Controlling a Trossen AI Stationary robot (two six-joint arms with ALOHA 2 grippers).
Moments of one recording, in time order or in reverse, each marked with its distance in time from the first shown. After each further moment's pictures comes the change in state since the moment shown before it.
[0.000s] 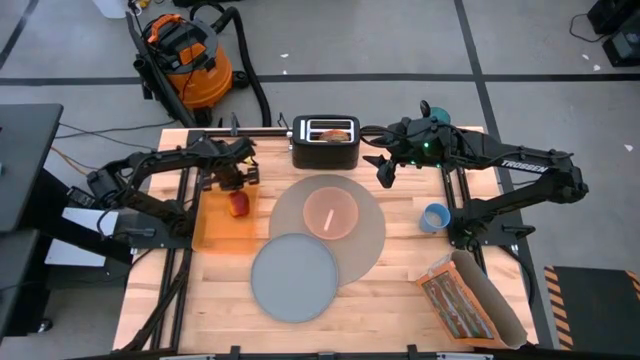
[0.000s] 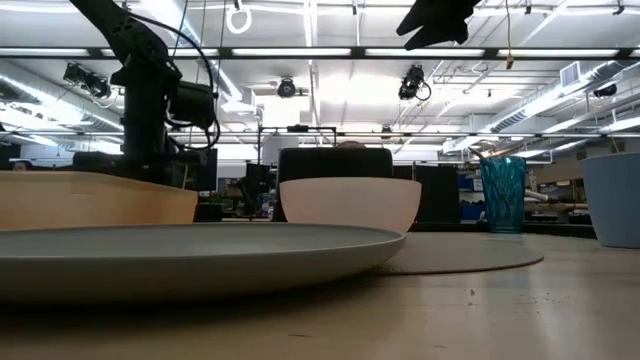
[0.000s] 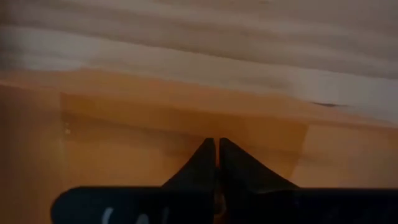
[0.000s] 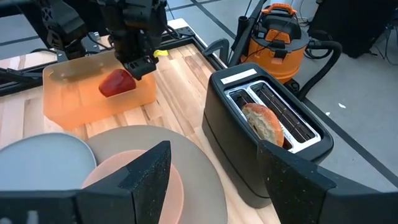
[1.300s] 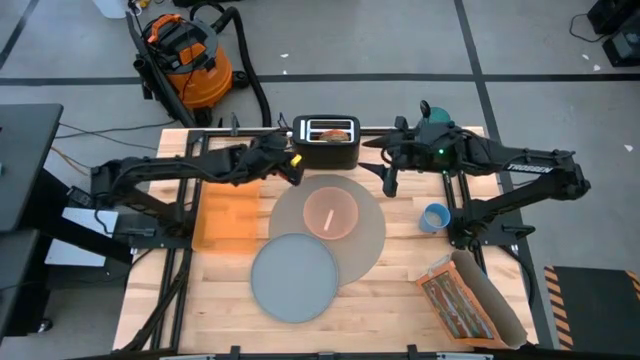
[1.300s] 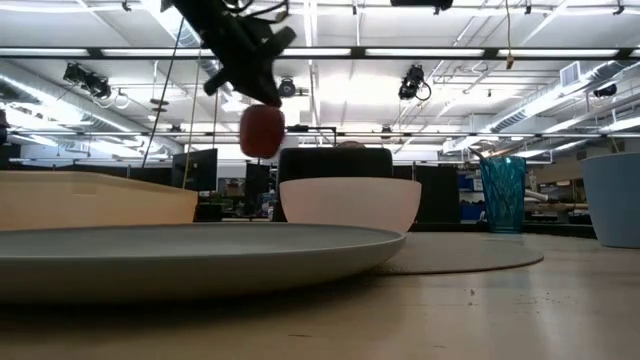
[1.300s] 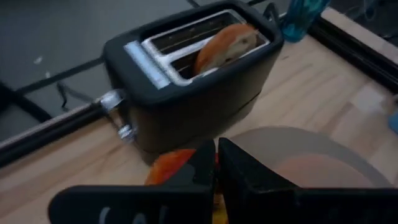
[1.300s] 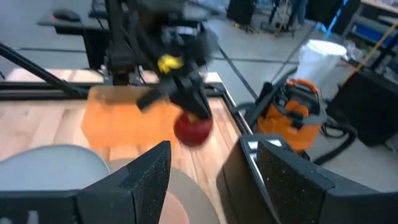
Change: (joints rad) left arm -0.454 -0.004 0.351 0.431 -0.455 0.486; right arm 0.112 -0.028 0.000 0.184 -0.027 -0.244
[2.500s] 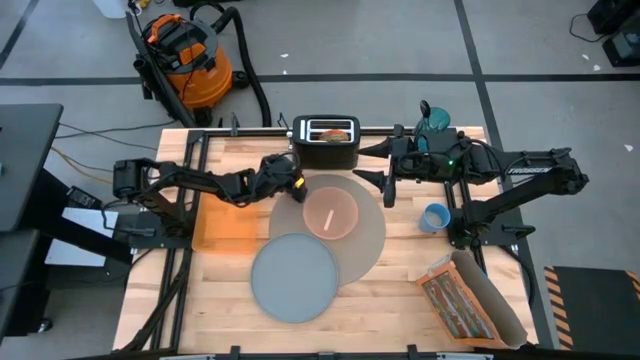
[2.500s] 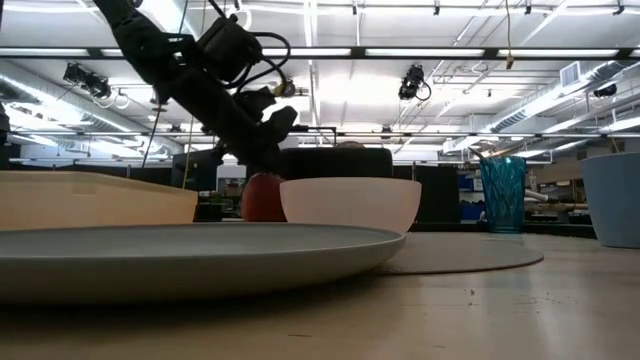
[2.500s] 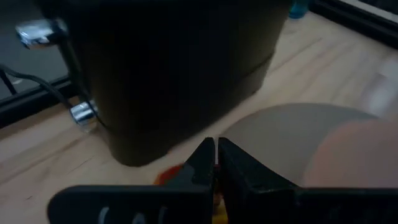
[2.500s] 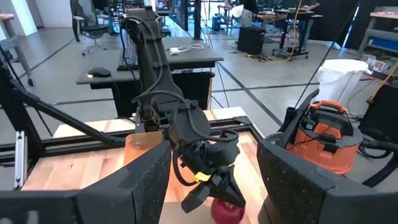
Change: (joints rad) left arm -0.016 0.181 -0.395 0.693 0.008 0.105; right arm 0.132 0.012 0.000 0.155 0.062 0.143
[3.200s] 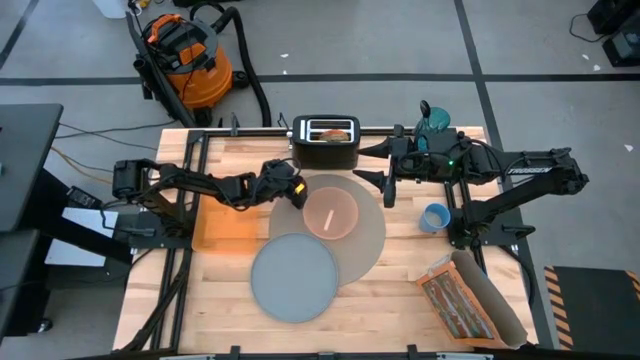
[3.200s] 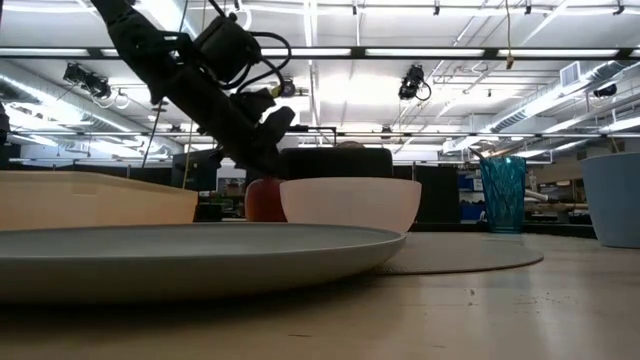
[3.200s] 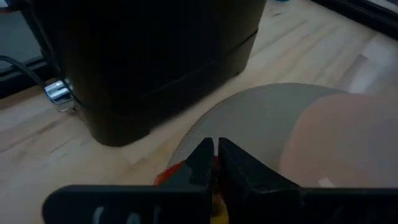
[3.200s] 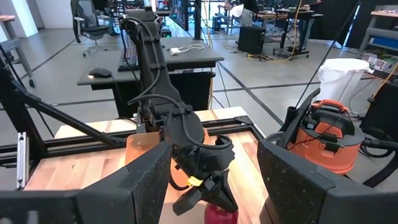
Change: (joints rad) left arm -0.031 -0.001 -0.010 -0.028 0.024 -0.026; right arm 0.000 0.000 0.000 0.000 0.000 0.005
